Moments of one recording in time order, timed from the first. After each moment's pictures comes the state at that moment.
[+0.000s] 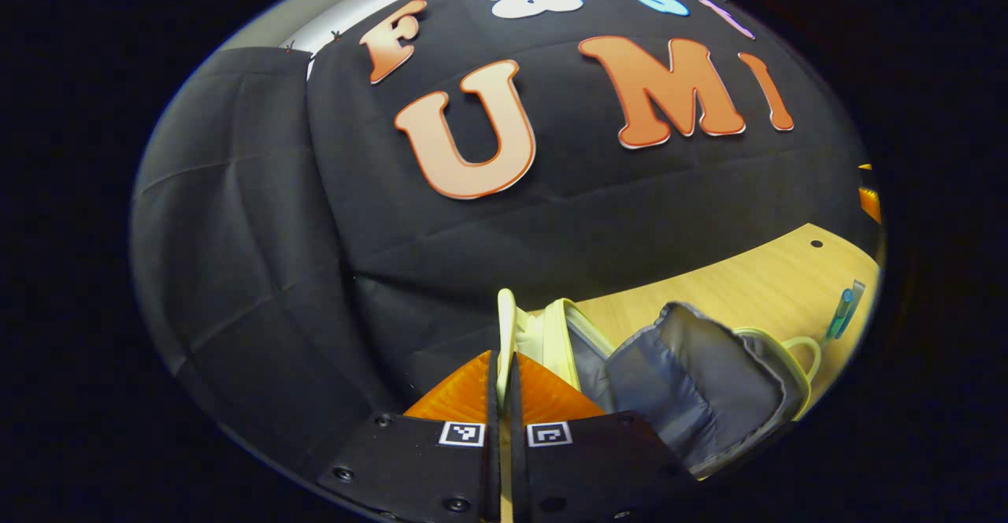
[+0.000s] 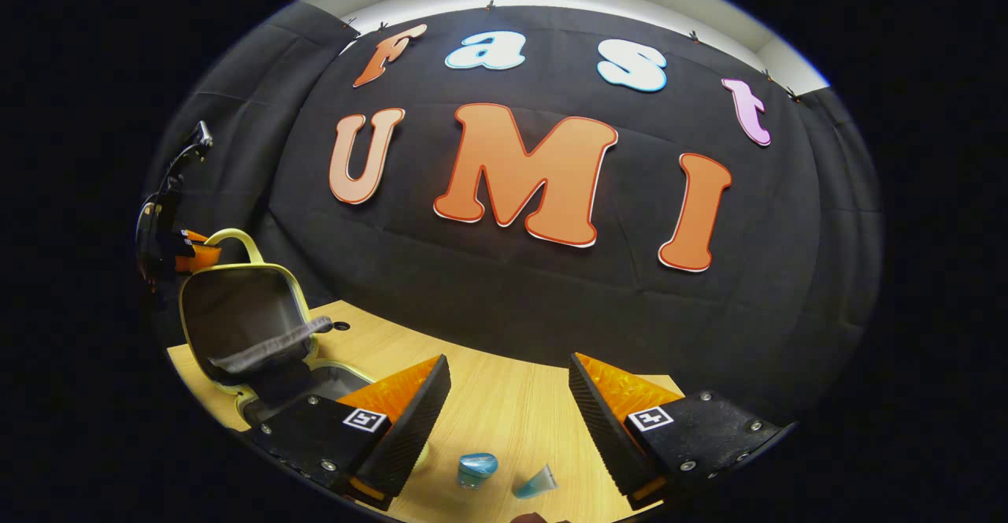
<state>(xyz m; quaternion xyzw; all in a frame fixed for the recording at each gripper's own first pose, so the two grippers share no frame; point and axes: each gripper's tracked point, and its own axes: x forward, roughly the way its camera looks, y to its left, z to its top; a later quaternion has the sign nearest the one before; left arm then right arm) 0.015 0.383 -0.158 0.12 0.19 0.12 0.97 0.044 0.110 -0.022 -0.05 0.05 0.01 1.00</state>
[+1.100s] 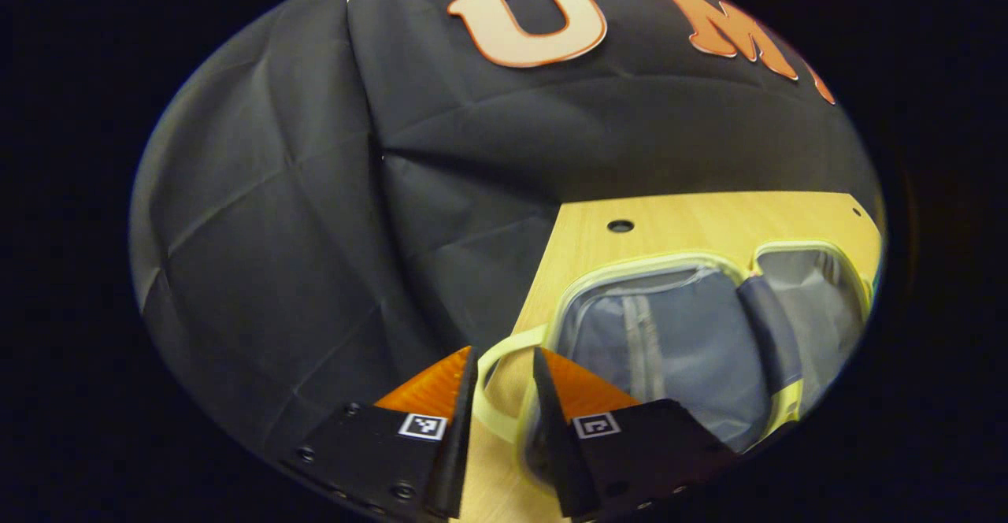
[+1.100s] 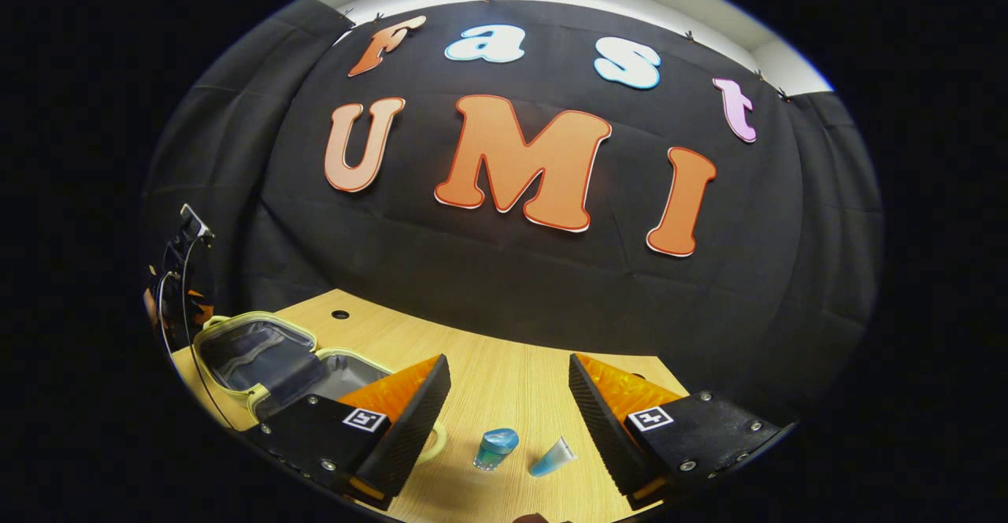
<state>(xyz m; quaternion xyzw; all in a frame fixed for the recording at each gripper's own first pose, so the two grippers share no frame) 0.015 0.452 -0.314 0.07 0.30 0.17 0.94 0.007 0.114 -0.034 -0.05 0.08 -0.02 1.00</state>
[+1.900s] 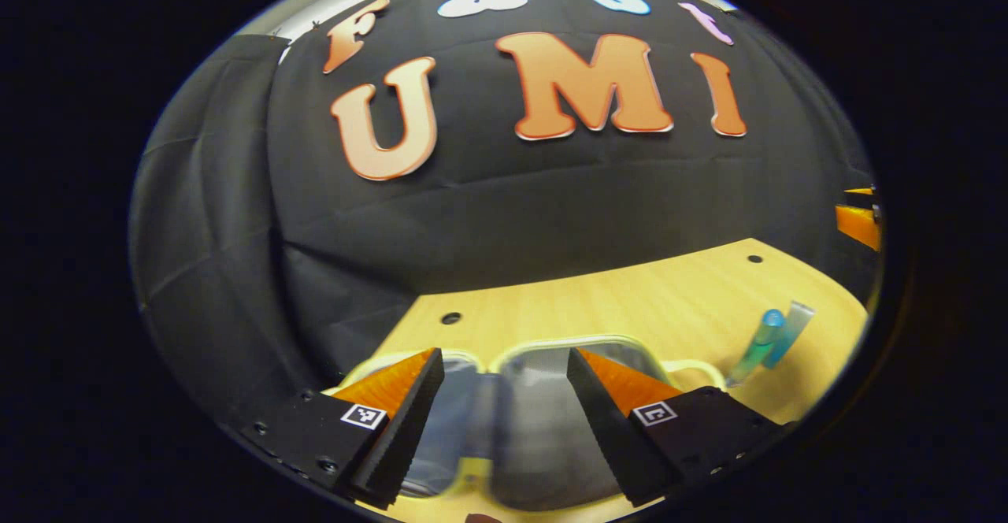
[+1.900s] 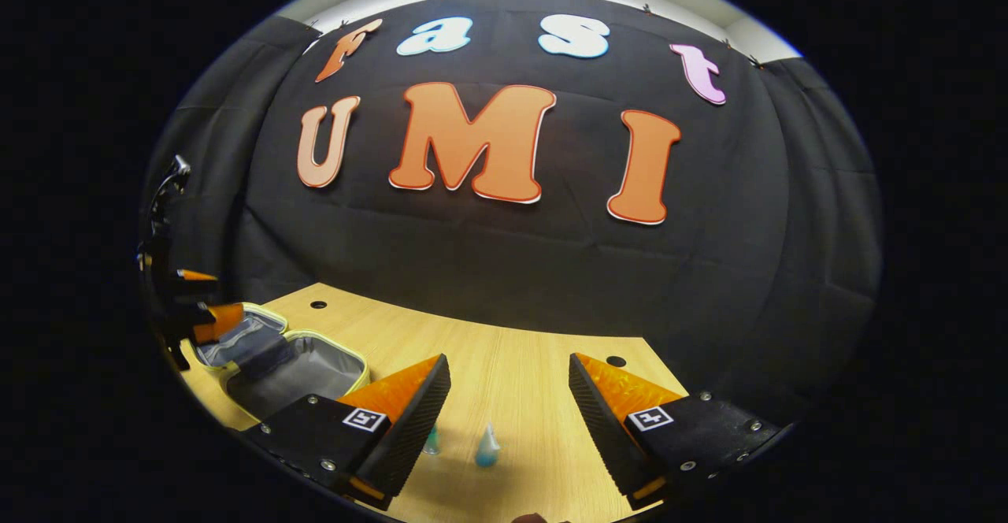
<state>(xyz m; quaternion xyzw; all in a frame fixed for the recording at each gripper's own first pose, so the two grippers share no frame) 0.033 0.142 -0.216 0.05 0.19 0.02 0.98 0.005 0.004 -0.072 -0.01 0.10 -0.02 1.00</state>
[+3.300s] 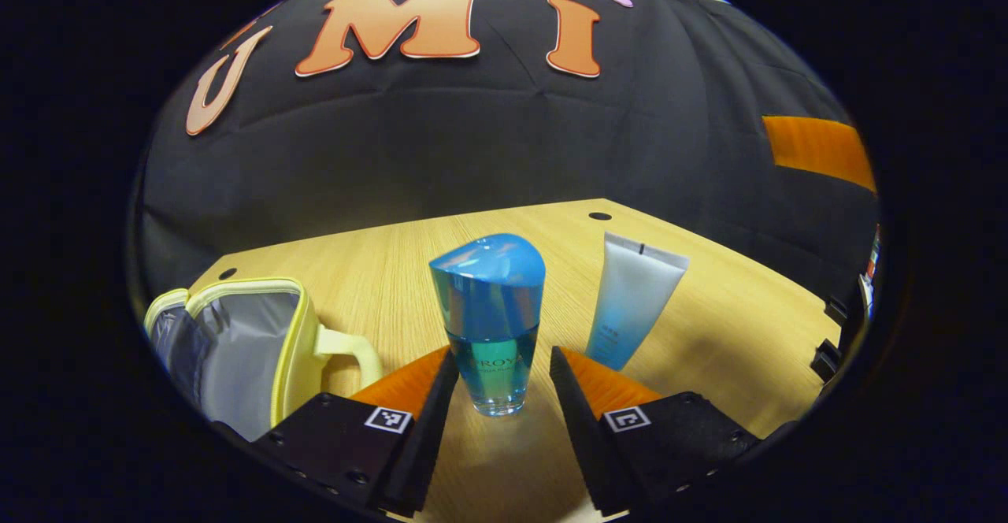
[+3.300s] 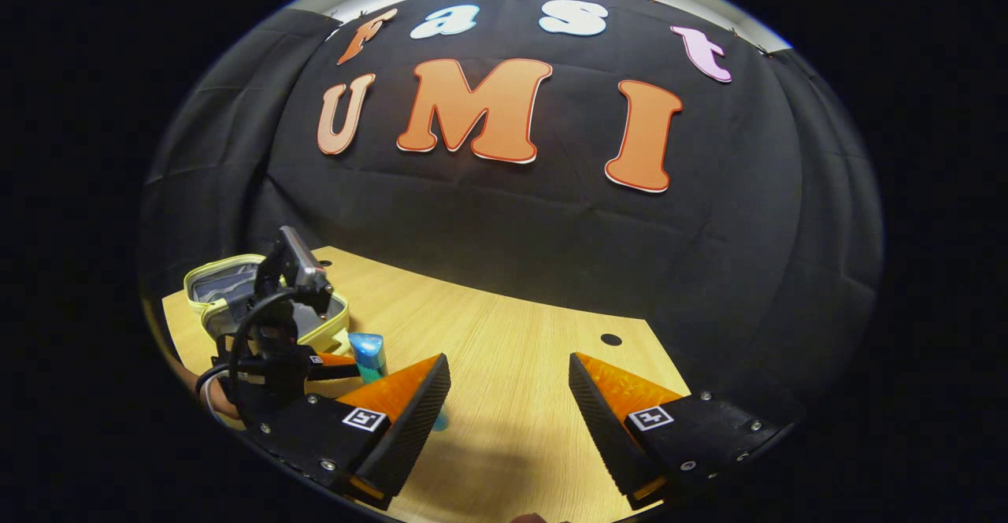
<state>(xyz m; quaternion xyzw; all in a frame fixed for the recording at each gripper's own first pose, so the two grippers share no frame) 0.059 -0.175 -0.366 0.00 0.23 -0.20 0.95 -0.012 -0.042 -0.153 -0.04 0.12 0.03 0.99</state>
